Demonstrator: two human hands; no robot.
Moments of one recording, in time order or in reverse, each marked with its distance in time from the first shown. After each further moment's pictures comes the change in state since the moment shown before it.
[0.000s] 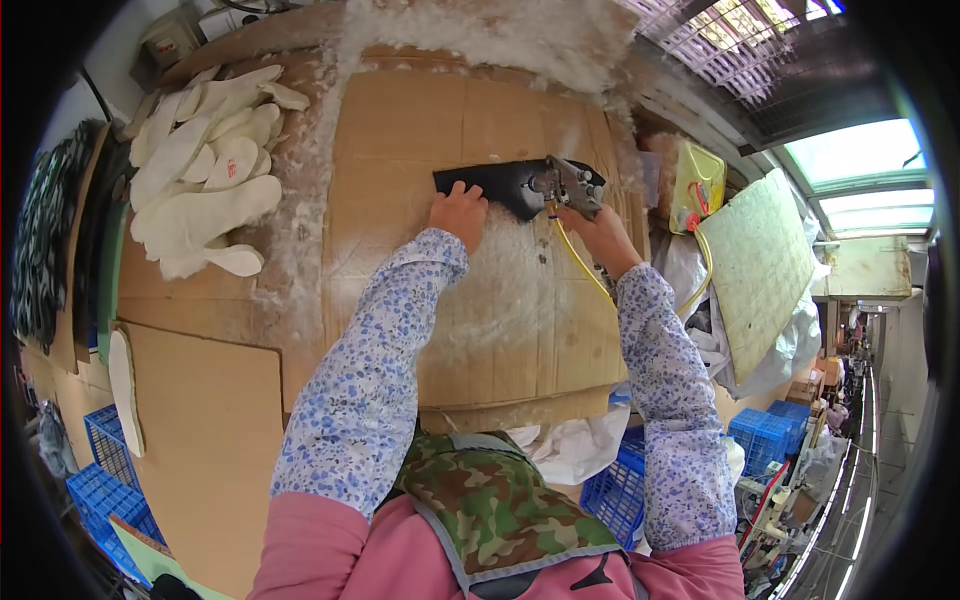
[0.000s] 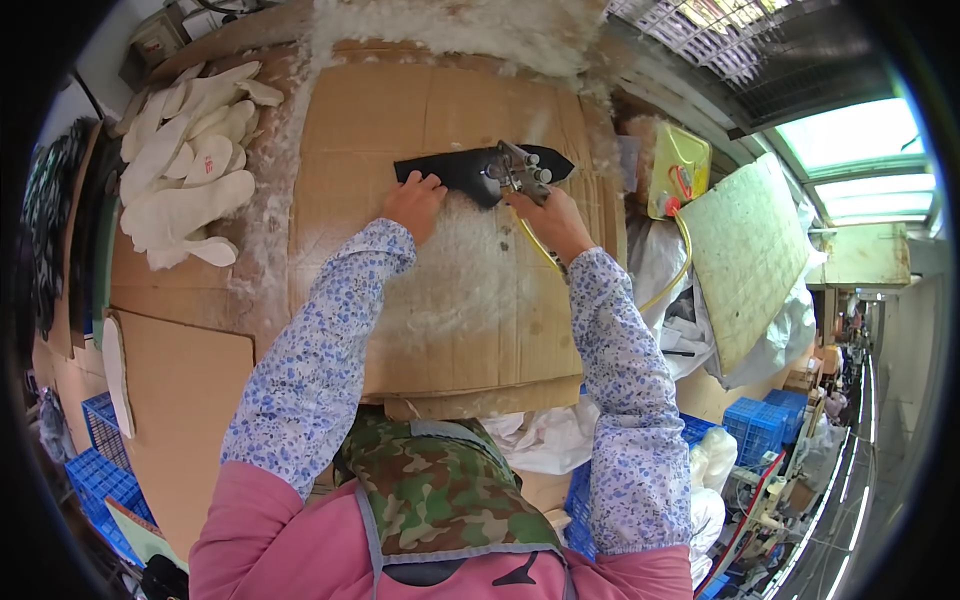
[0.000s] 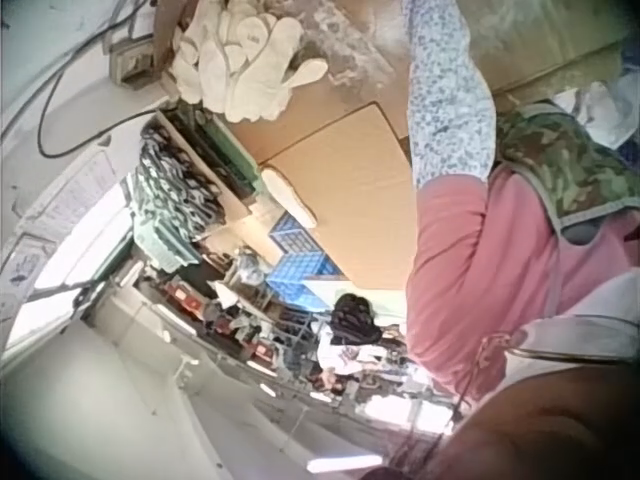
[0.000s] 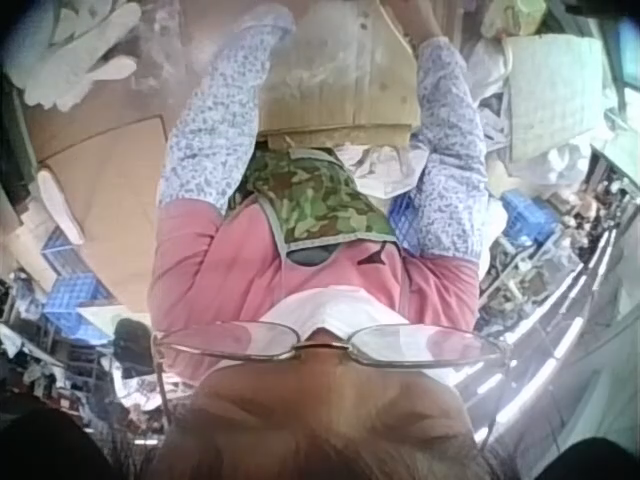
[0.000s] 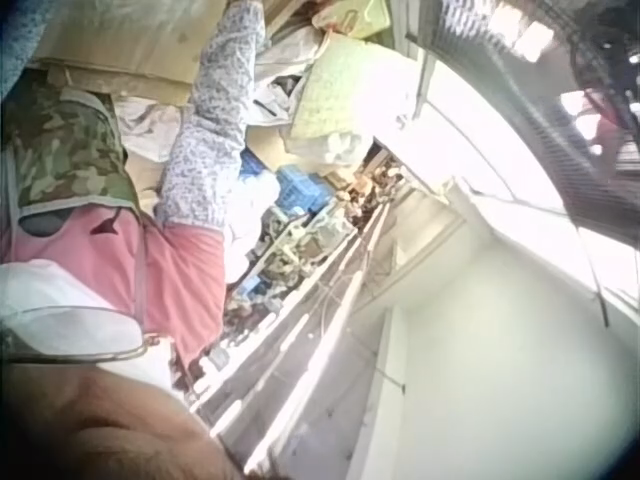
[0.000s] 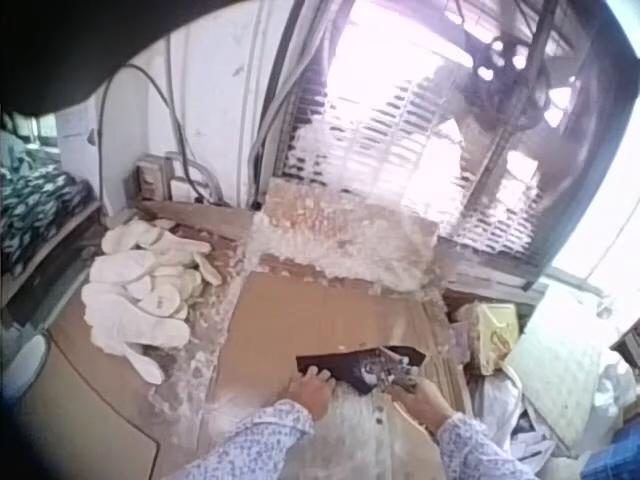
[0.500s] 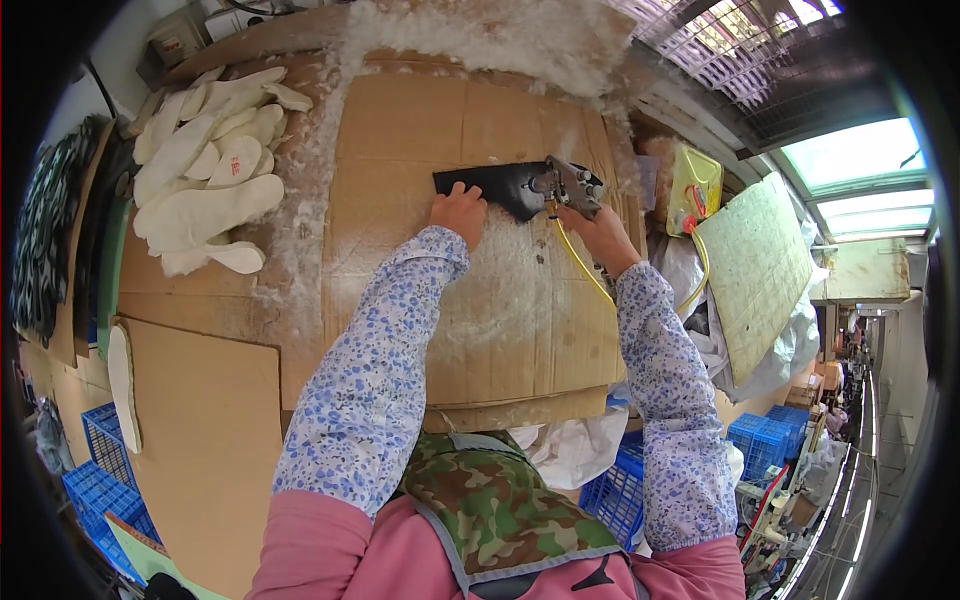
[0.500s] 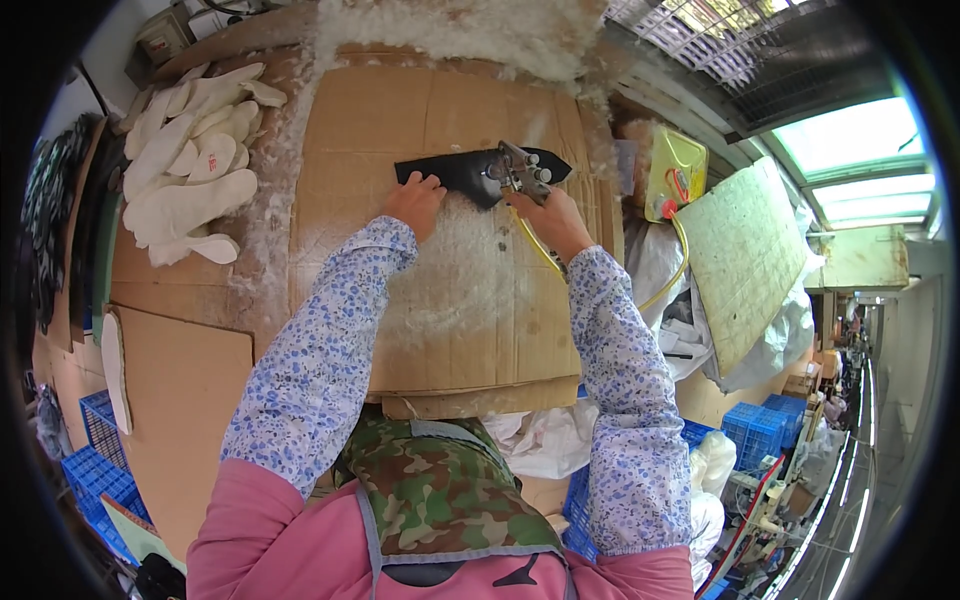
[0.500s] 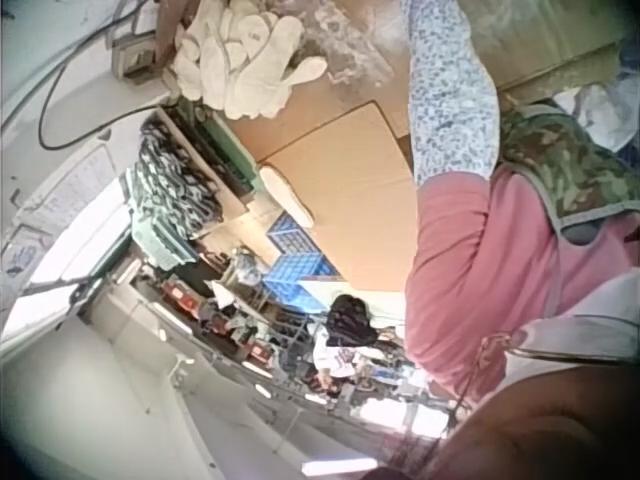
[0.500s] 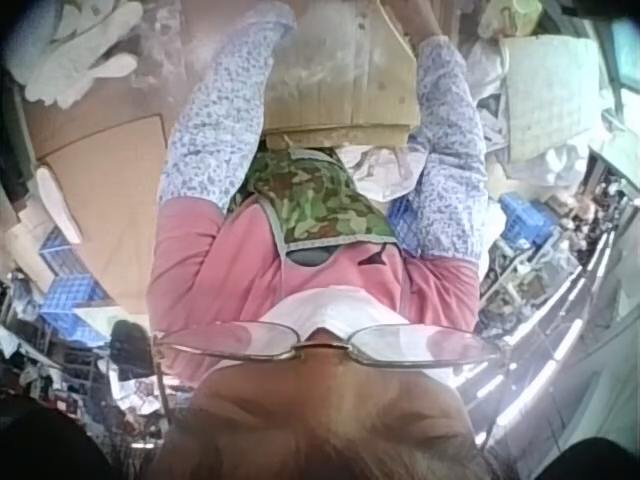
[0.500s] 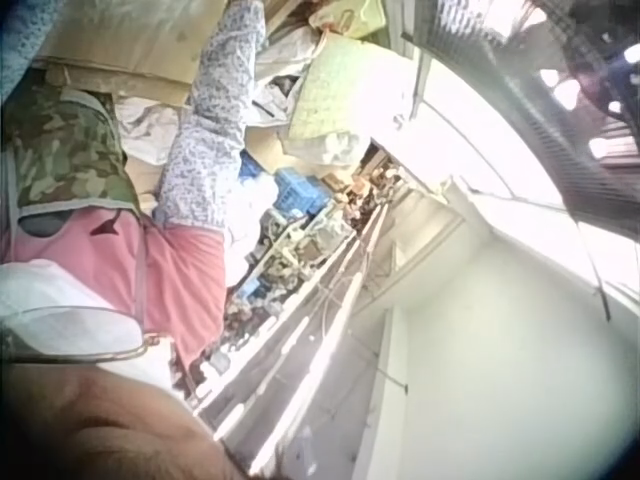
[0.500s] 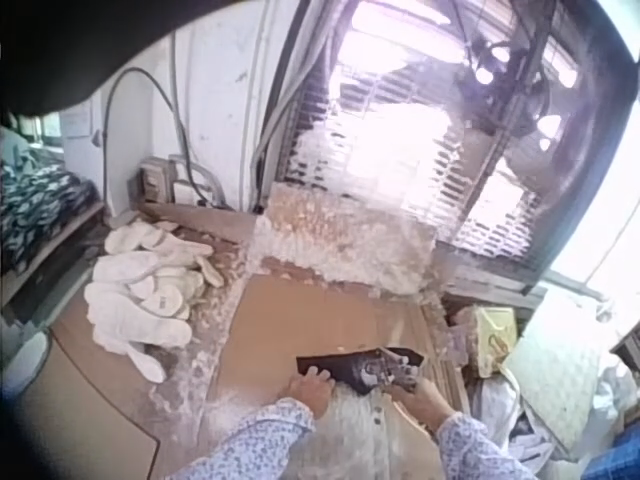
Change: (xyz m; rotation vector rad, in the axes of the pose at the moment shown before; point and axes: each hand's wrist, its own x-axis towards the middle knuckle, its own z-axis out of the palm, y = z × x) left_hand 0.001 0.004 -0.006 0.006 -0.052 -0.017; right_hand -0.003 -0.002 -0.004 -0.019 -0.004 0.010
